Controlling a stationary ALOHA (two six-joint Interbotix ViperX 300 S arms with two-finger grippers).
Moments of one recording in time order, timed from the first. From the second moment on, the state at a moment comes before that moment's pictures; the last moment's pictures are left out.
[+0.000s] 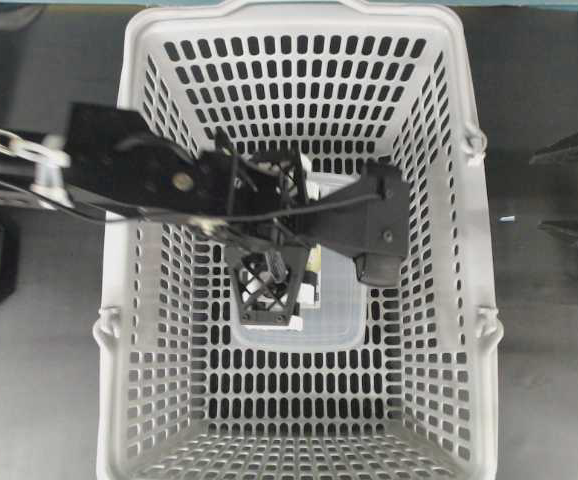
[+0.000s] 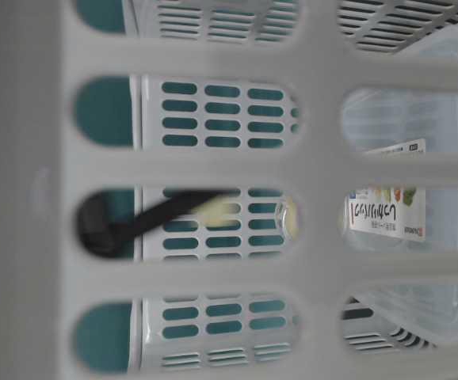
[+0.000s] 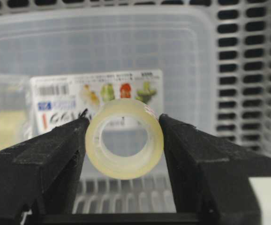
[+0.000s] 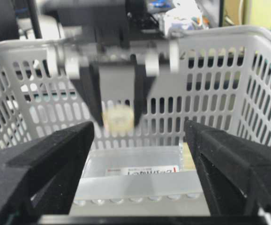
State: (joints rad) left arm -0.08 0.15 -0.17 0.04 1.20 -0.03; right arm 0.00 -1.10 1.14 0.01 0.02 0.04
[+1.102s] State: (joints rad) left arm -0.08 0.13 -0.30 0.04 1.34 -0.03; right arm 0.00 -1.12 1.14 0.01 0.02 0.04
